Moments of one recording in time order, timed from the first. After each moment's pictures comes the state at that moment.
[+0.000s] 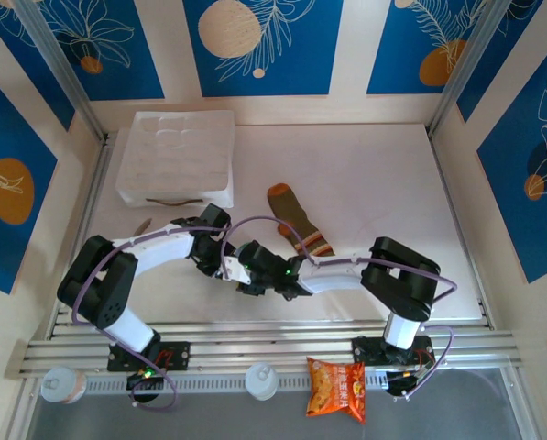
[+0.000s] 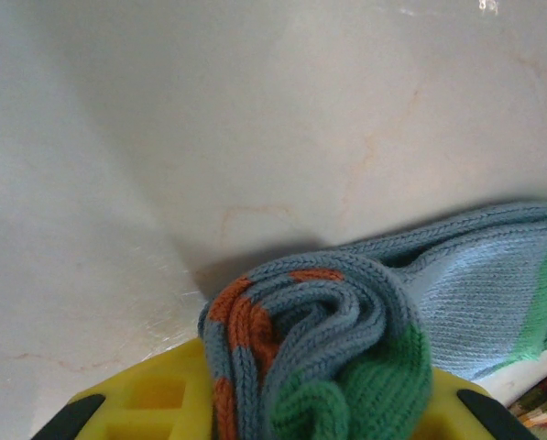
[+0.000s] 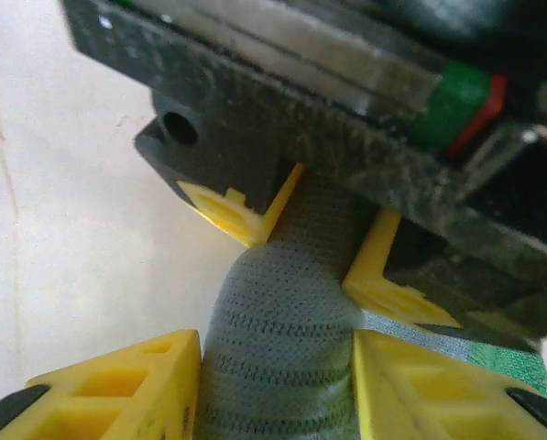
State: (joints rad) left arm -0.56 1.60 0.82 -0.58 0.29 -1.42; right arm 1.12 1.75 0.89 0.02 0.10 -0.39
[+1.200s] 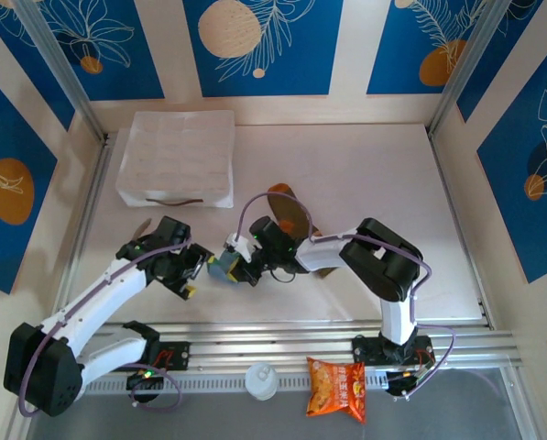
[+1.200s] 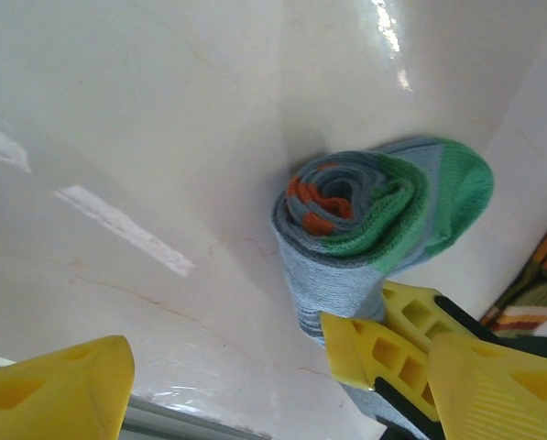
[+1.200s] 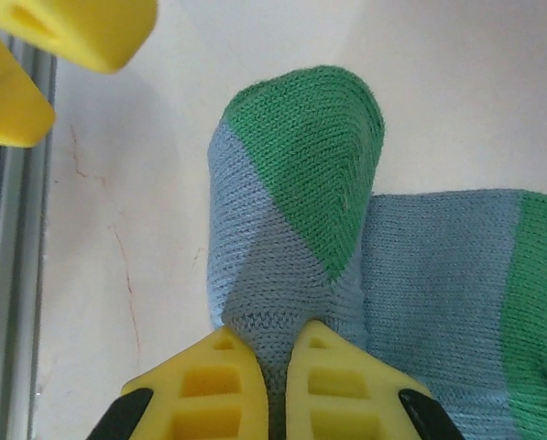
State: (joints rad) left arm -0.43 1.04 0.67 -0.80 0.22 -1.43; right arm 0.89 1.92 0.94 0.17 -0.55 0.02
